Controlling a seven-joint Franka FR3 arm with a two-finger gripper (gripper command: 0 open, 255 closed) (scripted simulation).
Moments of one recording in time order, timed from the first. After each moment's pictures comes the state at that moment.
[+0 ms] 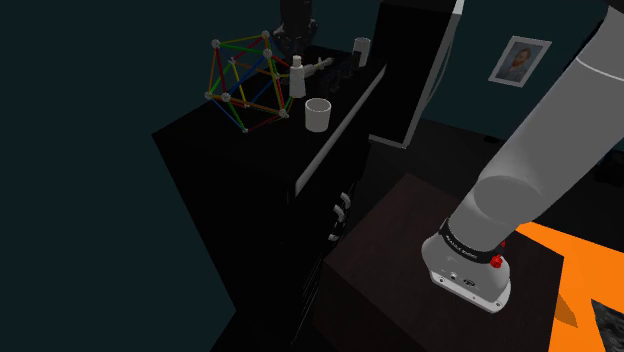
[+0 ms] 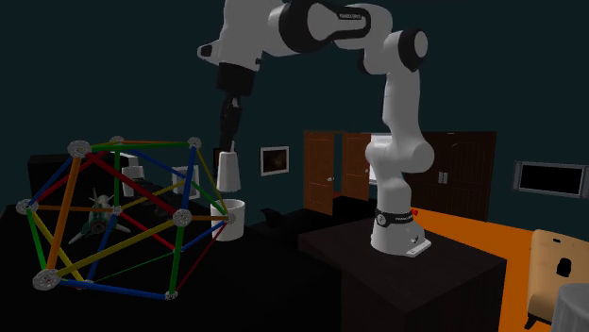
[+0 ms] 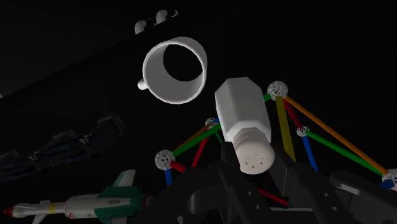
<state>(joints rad) -0.10 -0.04 0.19 -1.87 -0.15 1.99 0.26</state>
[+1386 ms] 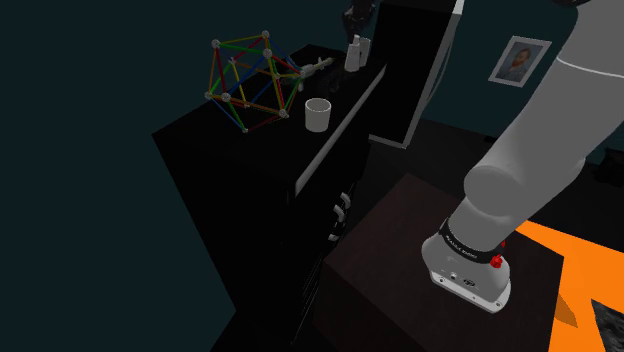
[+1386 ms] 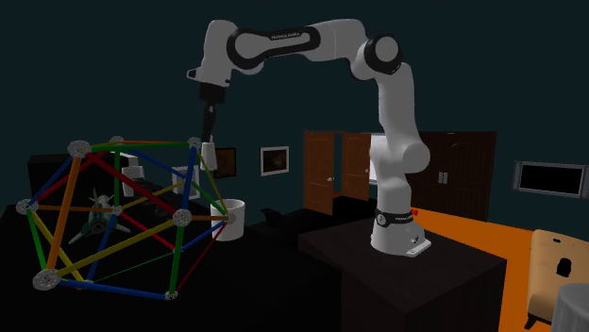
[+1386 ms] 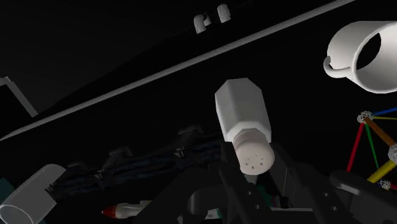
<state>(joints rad) -0.32 0.07 -0.06 -1.73 -0.06 2.00 -0.25</state>
